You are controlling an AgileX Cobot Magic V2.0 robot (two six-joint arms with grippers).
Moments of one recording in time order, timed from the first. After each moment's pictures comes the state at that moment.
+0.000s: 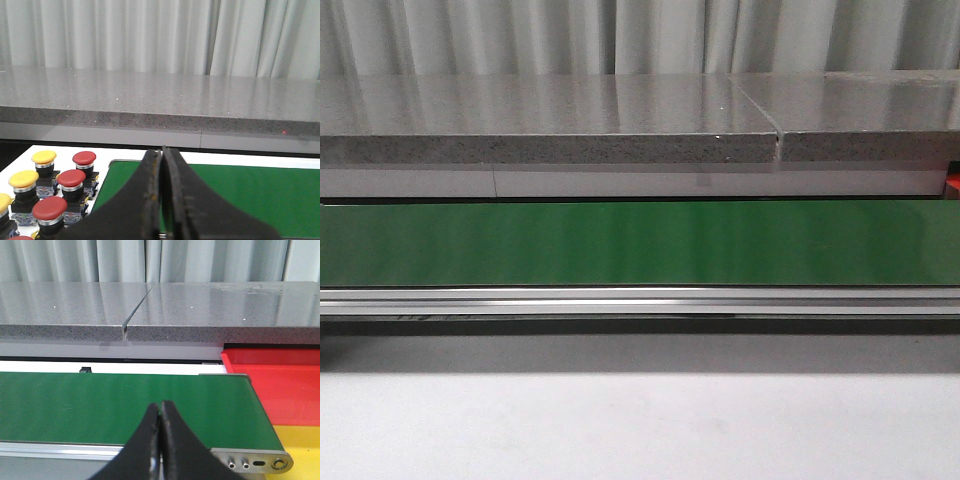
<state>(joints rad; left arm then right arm) -0.03 0.00 0.00 0.03 0.00 -0.10 0.02 -0.01 0.03 0.05 0.07 0.01</state>
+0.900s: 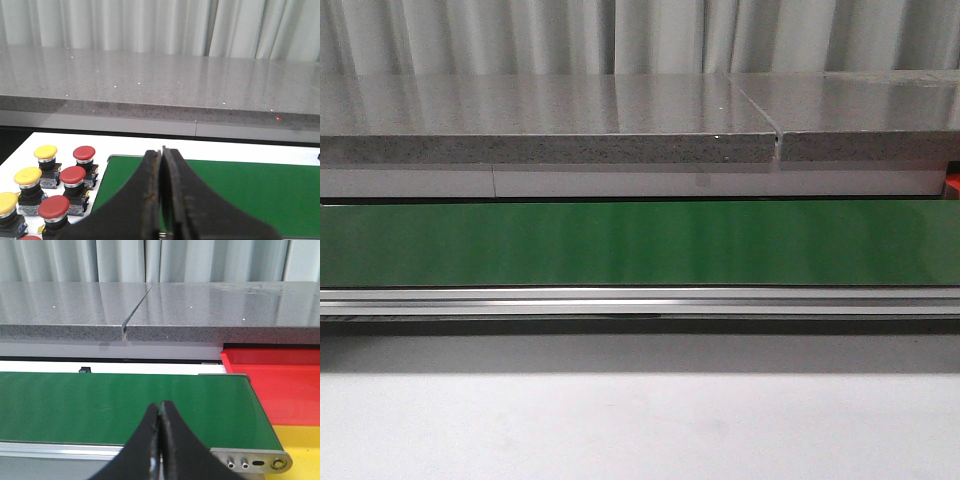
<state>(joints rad) -0.03 0.12 -0.30 0.03 0.33 -0.10 0.02 -0.01 0.03 0.05 0.07 0.01</state>
